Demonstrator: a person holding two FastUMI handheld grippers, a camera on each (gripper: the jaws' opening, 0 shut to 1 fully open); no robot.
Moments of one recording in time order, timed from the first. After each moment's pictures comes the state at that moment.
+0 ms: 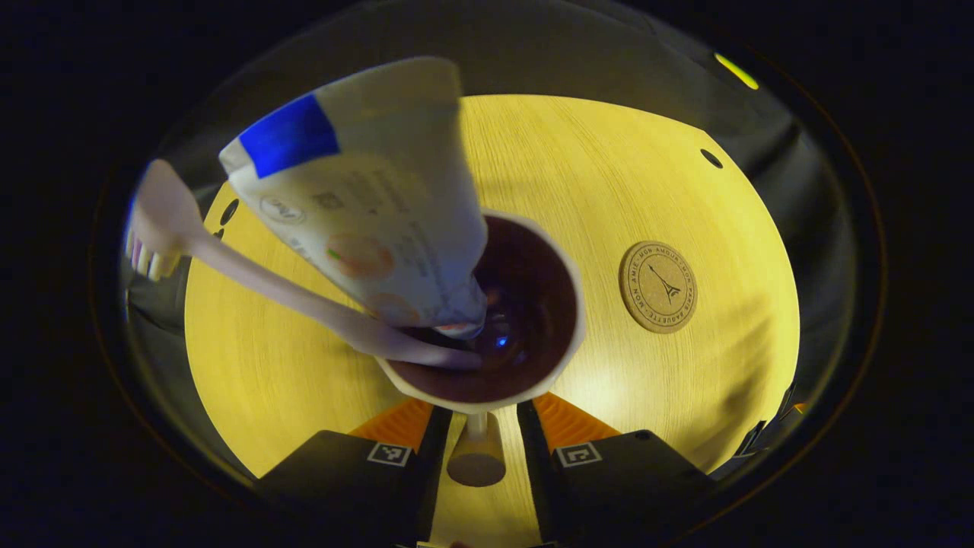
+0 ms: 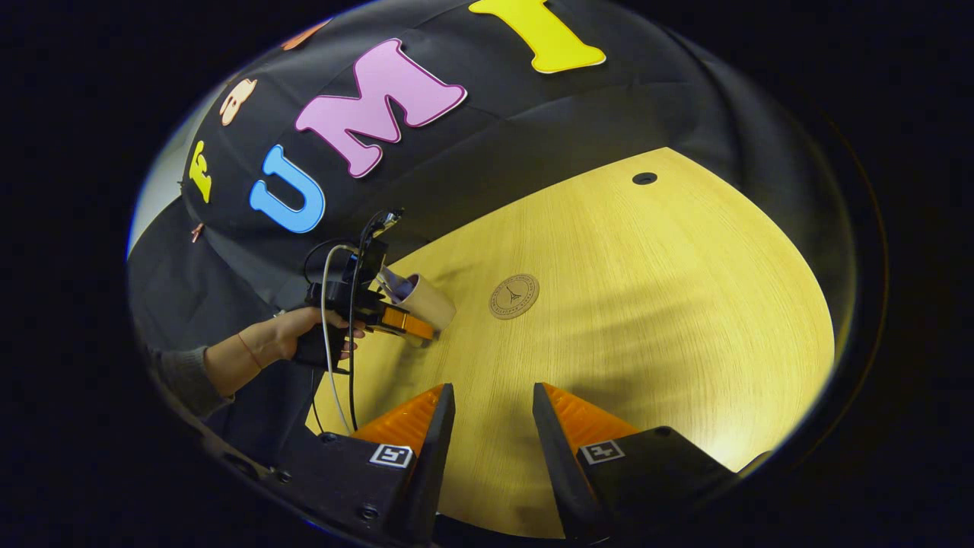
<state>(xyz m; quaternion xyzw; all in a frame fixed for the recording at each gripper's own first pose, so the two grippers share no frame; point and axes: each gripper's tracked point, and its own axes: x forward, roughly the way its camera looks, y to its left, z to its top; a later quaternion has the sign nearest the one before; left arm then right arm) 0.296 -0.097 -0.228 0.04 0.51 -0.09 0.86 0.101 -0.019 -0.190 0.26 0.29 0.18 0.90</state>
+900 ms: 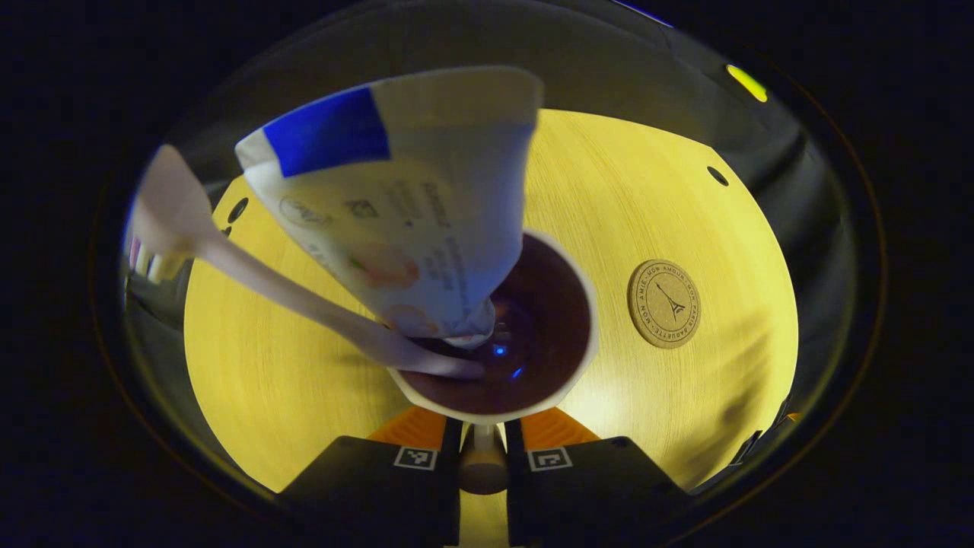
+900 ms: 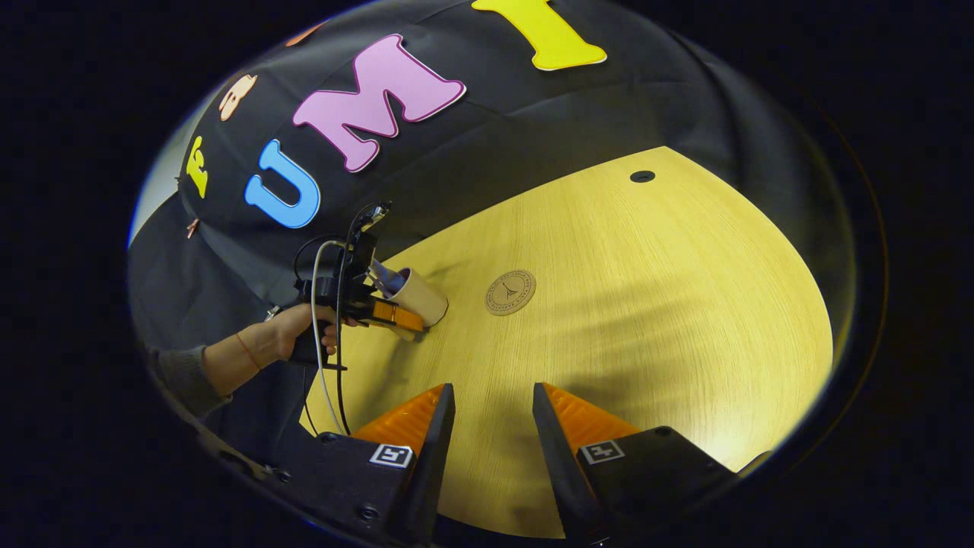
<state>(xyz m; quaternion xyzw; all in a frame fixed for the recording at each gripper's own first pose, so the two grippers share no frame) 0.305 -0.092 -0.220 0.03 0.48 -0.08 0.88 0.100 -0.019 -0.195 0.25 0.30 0.17 0.91</state>
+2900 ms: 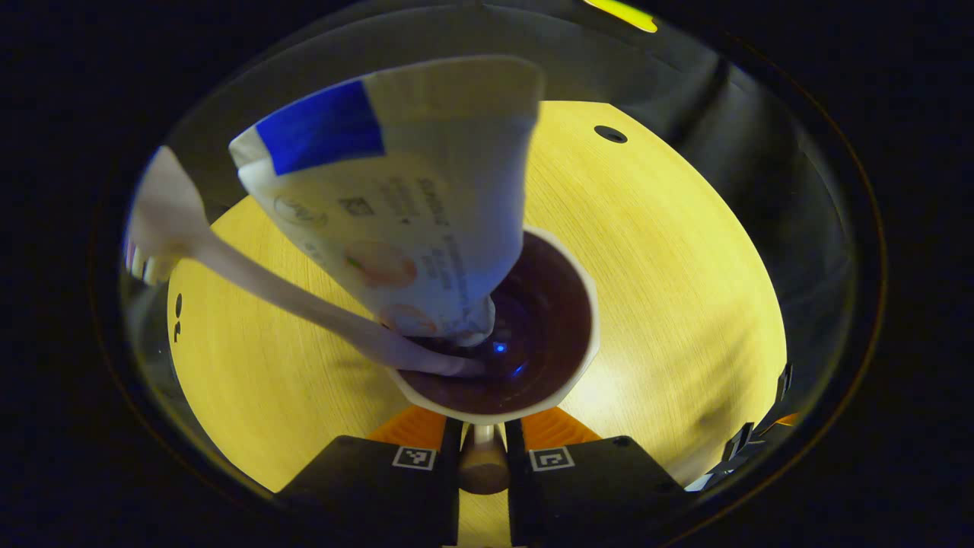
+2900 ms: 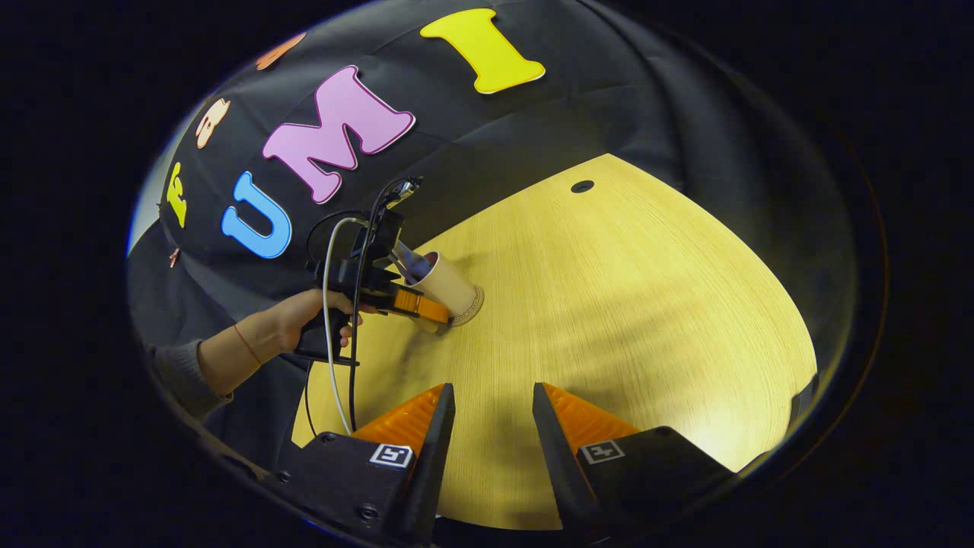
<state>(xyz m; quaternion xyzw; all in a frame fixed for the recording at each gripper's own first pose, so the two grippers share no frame) 0.307 -0.251 -0.215 0.11 0.46 -0.19 0.86 0.075 -0.081 -0.206 0.28 0.28 0.10 0.91</state>
